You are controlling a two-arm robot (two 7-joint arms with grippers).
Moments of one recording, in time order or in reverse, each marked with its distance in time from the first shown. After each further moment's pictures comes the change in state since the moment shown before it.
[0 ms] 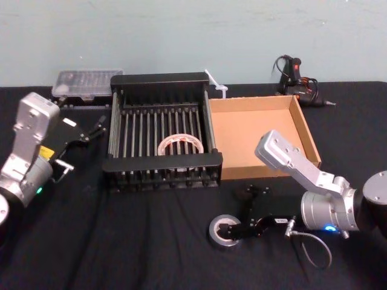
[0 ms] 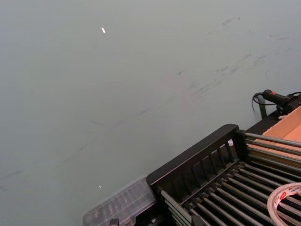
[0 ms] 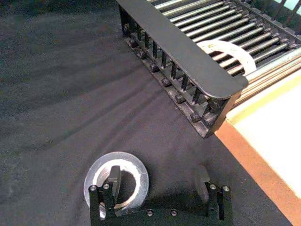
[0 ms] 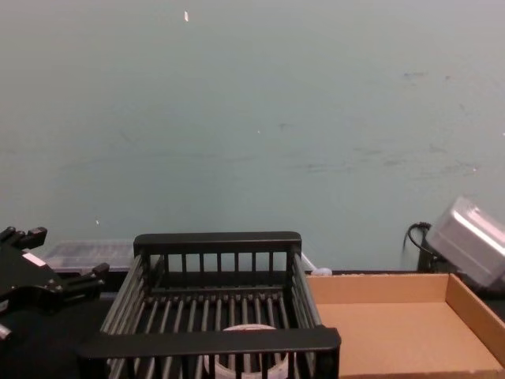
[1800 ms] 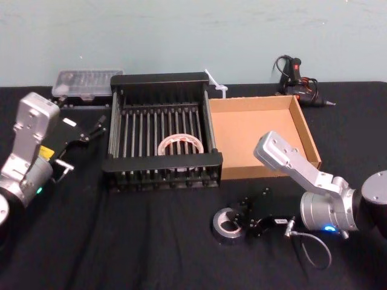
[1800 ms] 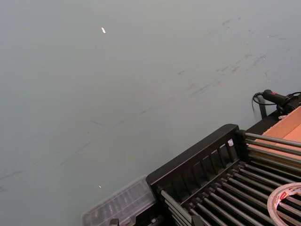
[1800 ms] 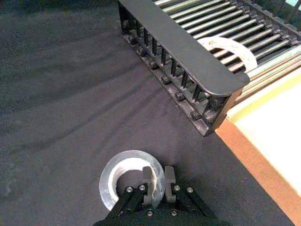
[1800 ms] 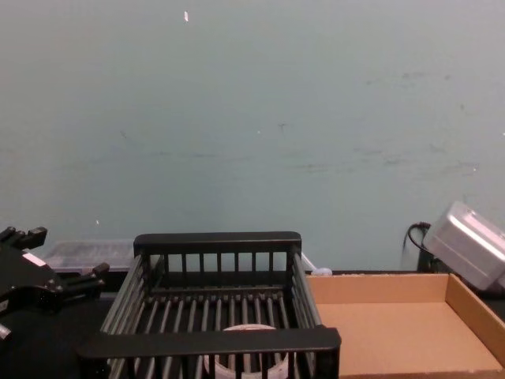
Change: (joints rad) left arm 0.000 0.000 0.000 0.000 0.000 0.000 0.000; right arm 0.002 -0.006 0.000 0.007 -0.008 0.007 0.004
